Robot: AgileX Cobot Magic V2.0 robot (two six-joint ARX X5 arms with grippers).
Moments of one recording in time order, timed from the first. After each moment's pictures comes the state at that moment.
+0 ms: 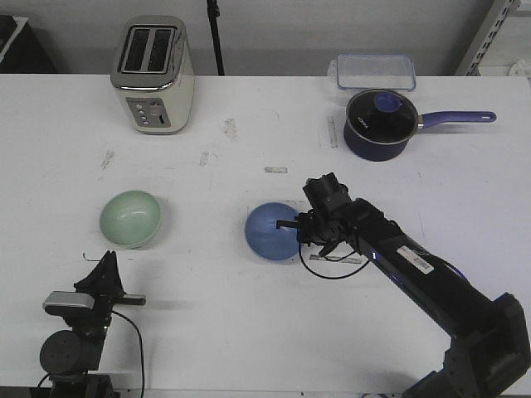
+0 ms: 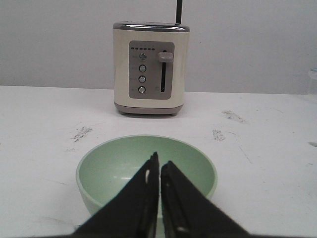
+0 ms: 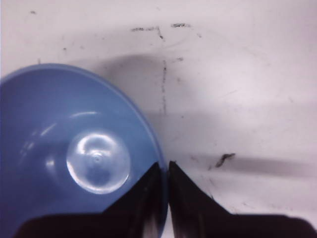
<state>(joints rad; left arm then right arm) -0.04 0.01 0.03 0.17 0.00 -0.04 0.53 1.65 1.26 -0.71 -0.12 0.64</state>
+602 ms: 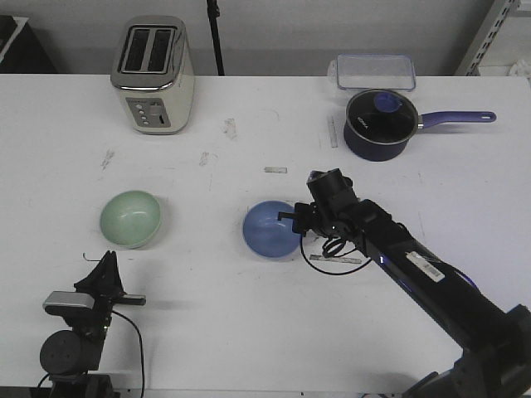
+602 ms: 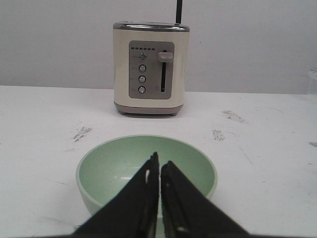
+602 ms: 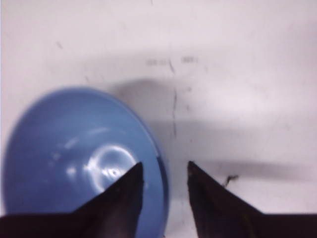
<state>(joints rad) -0.04 0.01 0.03 0.17 0.00 -0.04 0.52 1.59 1.26 -0.64 -0.09 0.64</state>
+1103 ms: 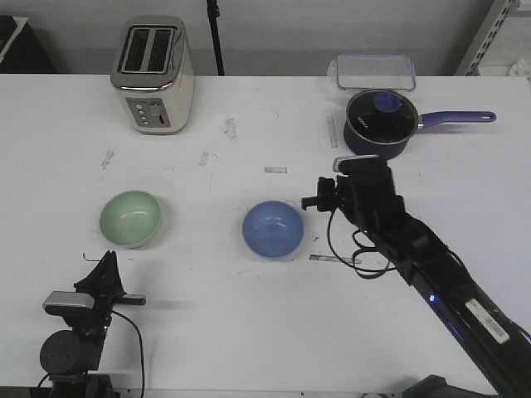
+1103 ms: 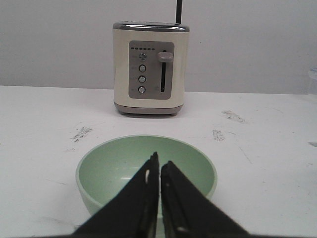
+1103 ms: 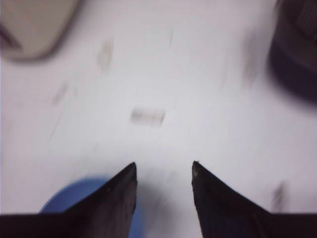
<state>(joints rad) -0.04 0.01 0.03 0.17 0.00 -0.04 0.45 1.31 1.19 -0.40 0.08 0.27</state>
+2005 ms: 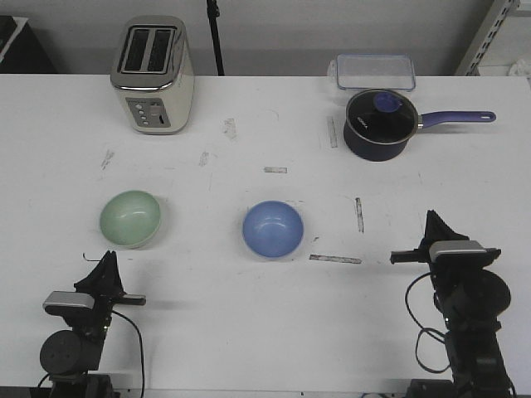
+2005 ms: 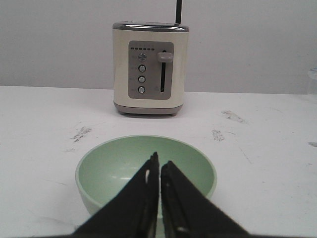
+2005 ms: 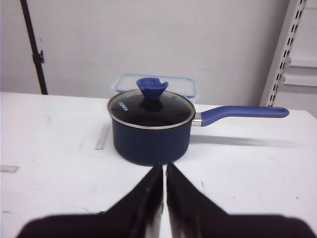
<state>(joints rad) -0.04 0.01 0.03 0.17 0.00 -0.04 -0.02 0.60 0.49 0.03 -0.06 -0.03</state>
